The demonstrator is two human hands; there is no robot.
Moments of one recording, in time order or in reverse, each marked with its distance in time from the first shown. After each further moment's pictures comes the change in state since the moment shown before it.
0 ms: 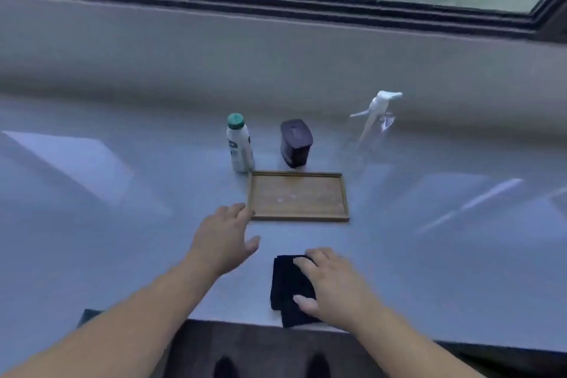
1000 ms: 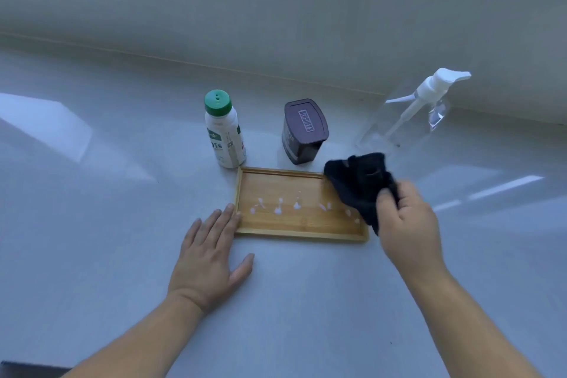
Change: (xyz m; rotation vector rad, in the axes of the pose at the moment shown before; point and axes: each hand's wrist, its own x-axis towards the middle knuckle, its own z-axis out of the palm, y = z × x) left_hand 0.057 -0.029 0.118 -0.132 0.264 -0.032; right_hand 0.110 0.111 -0.071 0.751 0.718 0.480
